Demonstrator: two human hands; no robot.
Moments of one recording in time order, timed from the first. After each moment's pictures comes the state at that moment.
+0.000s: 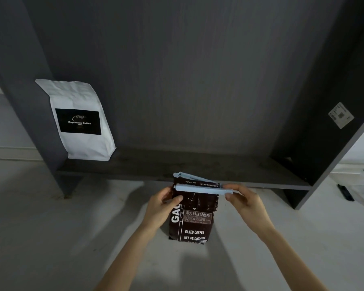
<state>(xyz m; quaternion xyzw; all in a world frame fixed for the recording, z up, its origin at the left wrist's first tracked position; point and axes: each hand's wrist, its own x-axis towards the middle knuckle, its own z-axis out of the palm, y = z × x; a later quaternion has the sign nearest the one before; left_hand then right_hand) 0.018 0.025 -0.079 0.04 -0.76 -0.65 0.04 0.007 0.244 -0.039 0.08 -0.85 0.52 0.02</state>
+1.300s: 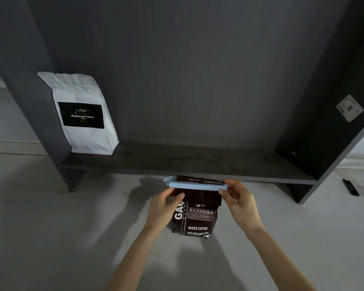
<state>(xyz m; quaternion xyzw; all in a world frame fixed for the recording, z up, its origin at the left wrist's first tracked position) 0.030 0.028 -0.082 0.04 -0.79 -0.60 0.07 0.011 0.217 -0.057 0.02 -0.80 0.60 0.03</state>
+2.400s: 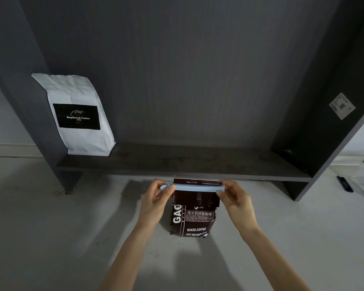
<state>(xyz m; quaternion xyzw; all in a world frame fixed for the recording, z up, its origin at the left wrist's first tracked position) 0.035 0.023 -0.071 0.07 -0.72 -0.68 0.11 0.015 0.215 -0.063 0.03 -0.76 0.65 0.05</state>
